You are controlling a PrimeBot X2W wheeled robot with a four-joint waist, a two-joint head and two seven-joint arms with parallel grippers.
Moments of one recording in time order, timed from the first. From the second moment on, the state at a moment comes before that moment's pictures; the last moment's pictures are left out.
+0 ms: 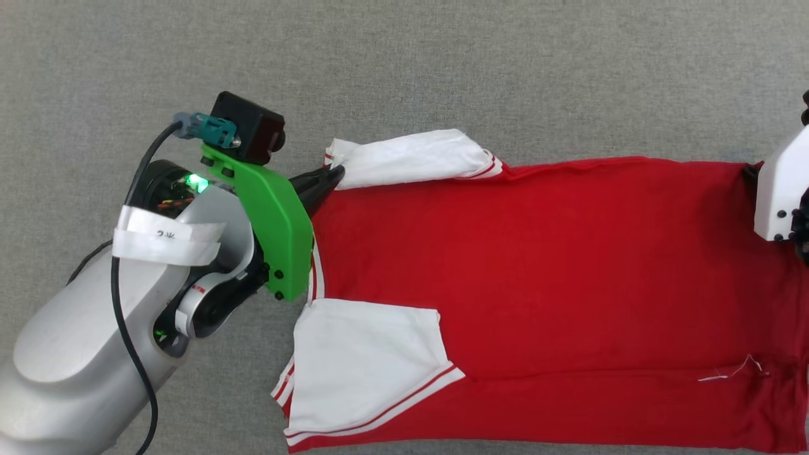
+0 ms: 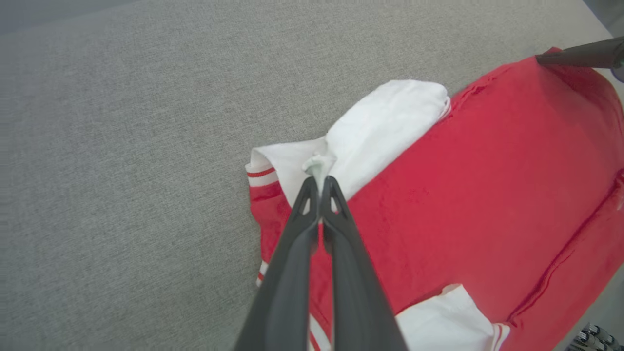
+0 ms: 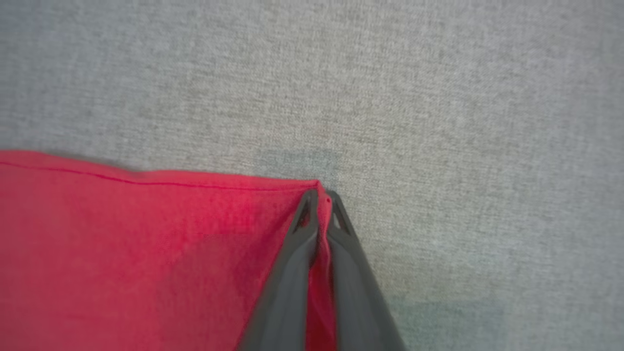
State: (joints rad) left arm -0.73 0.66 -0.76 -0.13 -0.95 0.11 0.48; right arm -0.67 -0.48 0.12 0.43 0.42 0.13 0.76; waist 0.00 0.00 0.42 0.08
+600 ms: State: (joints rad) left arm -0.56 0.67 -0.71 -0.10 -0.99 0.15 0.34; right arm -0.49 -0.51 0.11 0.40 0.60 0.13 0.43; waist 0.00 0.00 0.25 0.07
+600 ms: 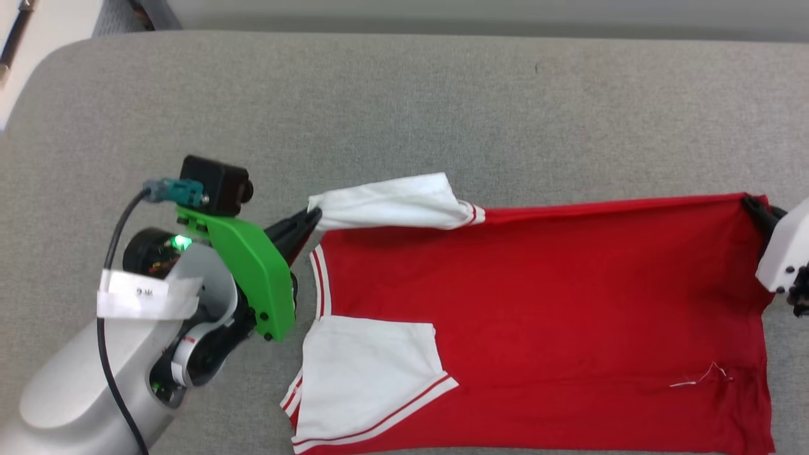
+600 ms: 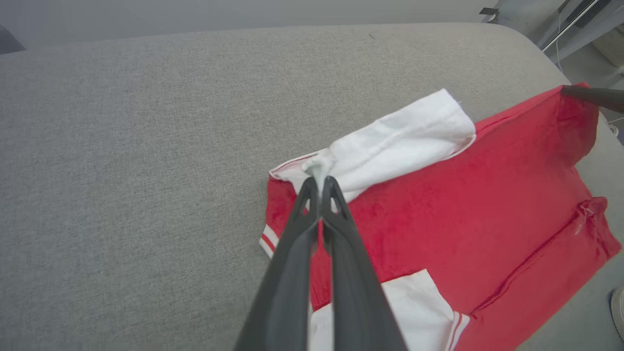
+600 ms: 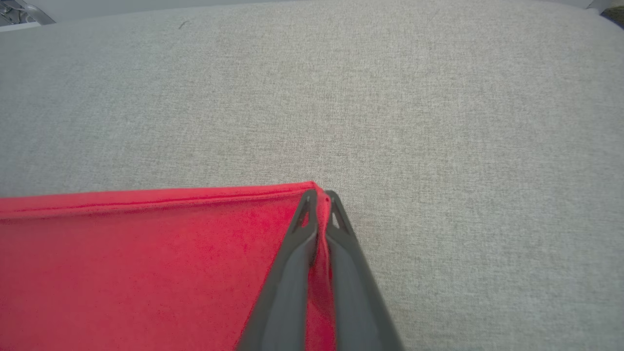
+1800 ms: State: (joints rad) left arm -0.23 0.69 -0.90 -0.06 -0.99 0.21 0.35; right arm -0.02 -0.61 0.16 0.22 0.71 0.13 0.46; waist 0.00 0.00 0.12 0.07
